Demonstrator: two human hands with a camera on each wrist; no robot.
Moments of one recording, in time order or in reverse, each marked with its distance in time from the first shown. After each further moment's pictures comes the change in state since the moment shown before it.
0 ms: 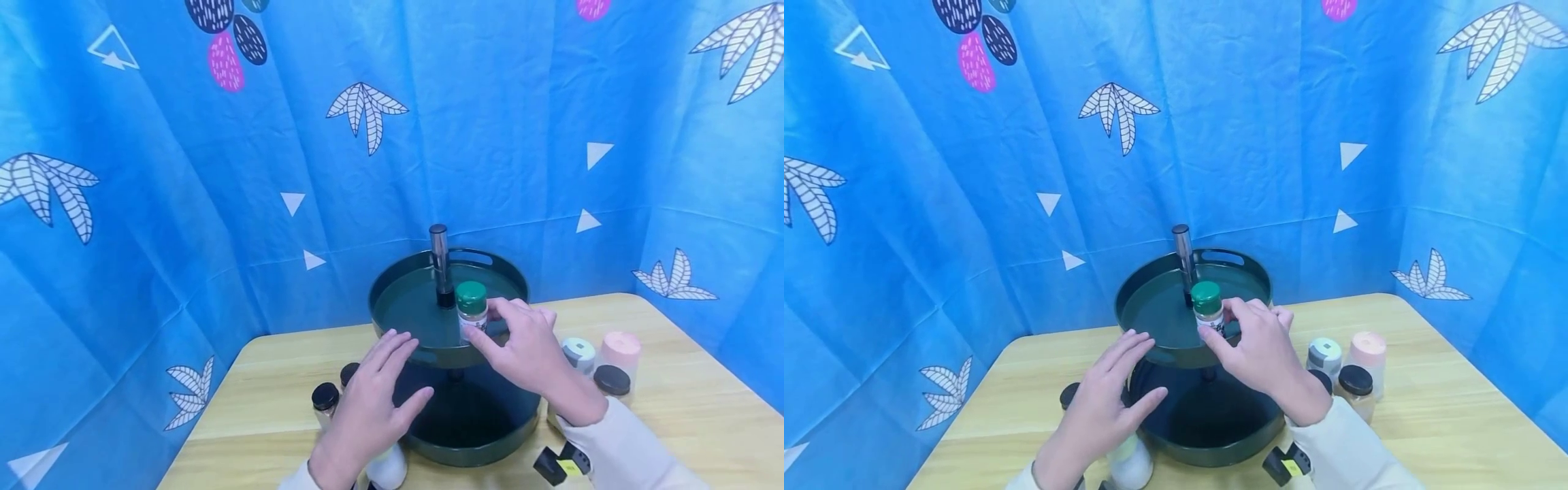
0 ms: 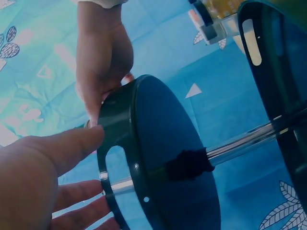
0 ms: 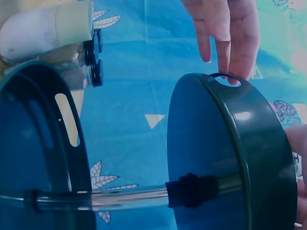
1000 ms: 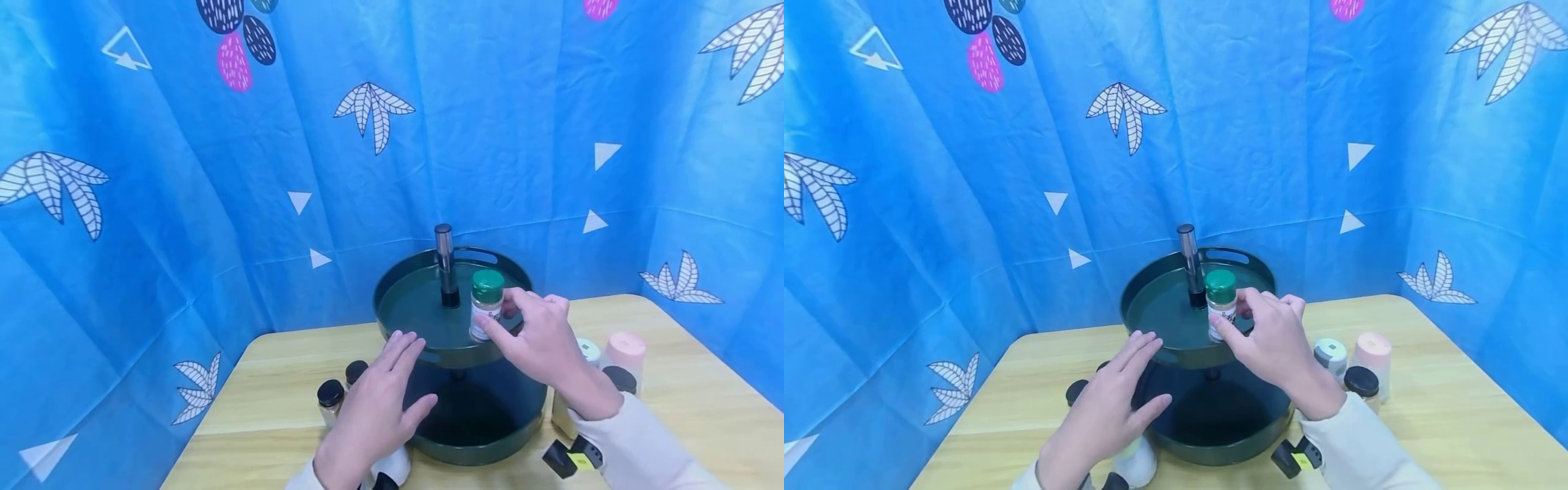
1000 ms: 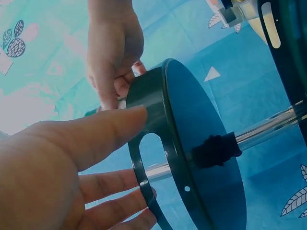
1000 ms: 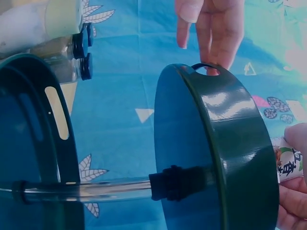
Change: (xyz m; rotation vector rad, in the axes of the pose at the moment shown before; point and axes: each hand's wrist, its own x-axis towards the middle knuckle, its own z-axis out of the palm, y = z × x) left_hand 0.002 0.012 -0.011 0.077 -0.193 -0.083; right_hand 0.007 0.002 -0.009 0.034 0.103 -0.077
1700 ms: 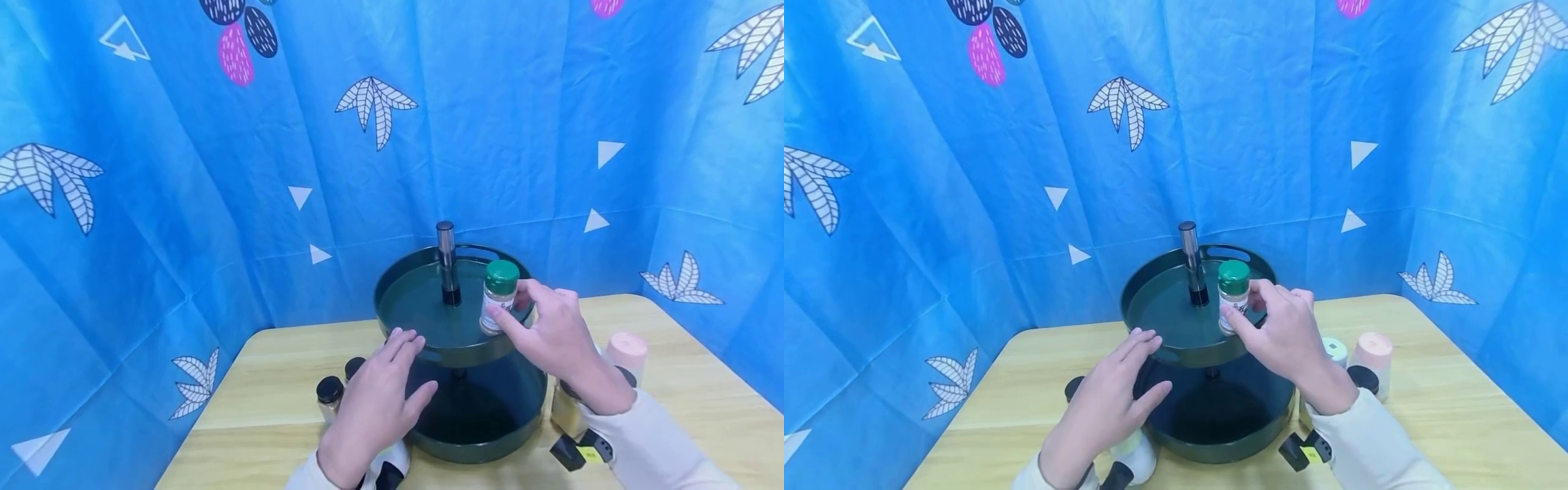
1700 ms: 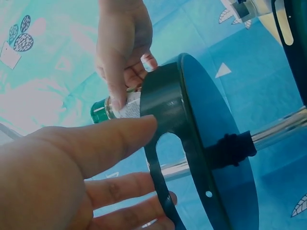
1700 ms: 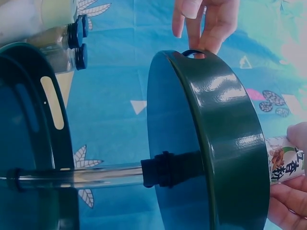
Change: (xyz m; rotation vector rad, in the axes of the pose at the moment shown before) left_hand 0.006 0.004 -0.003 0.045 0.035 -0.017; right_hand 0.005 0.010 -0.010 0.000 0.057 -0.060
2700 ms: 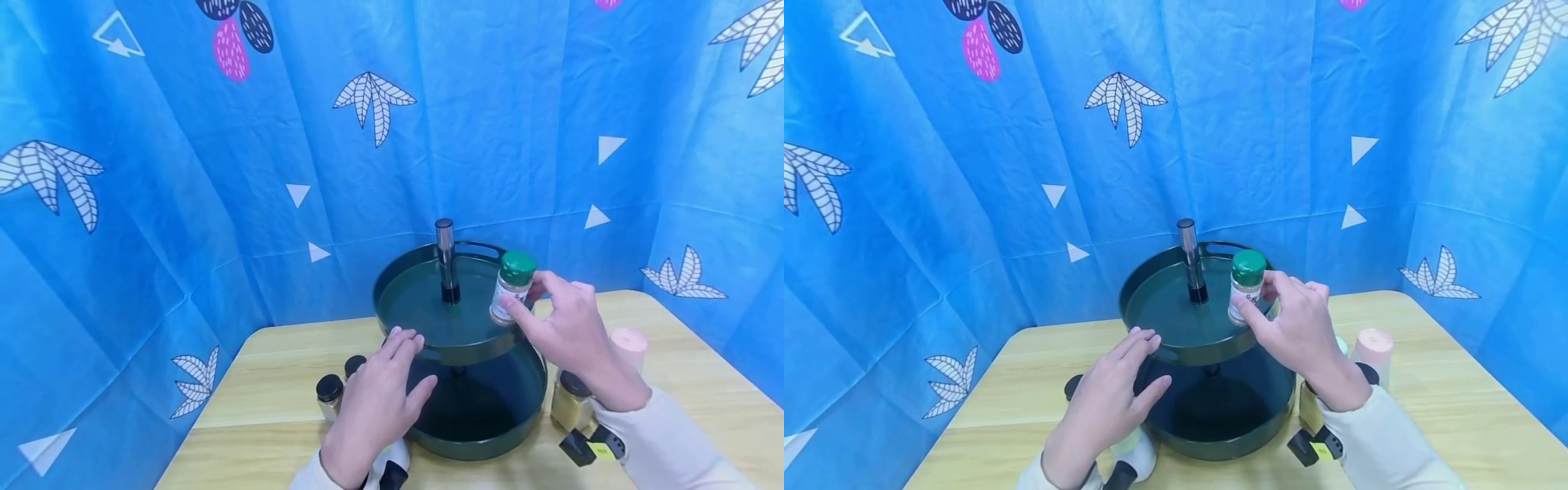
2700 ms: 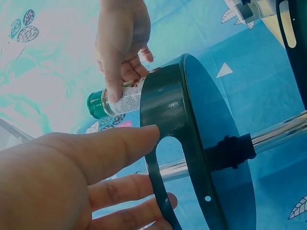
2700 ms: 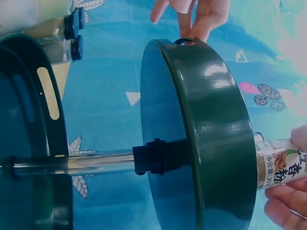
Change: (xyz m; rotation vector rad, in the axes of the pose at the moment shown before) left_hand 0.002 0.003 0.001 0.005 0.008 -0.041; right_hand 0.003 0.008 -0.009 0.018 0.061 -0.035
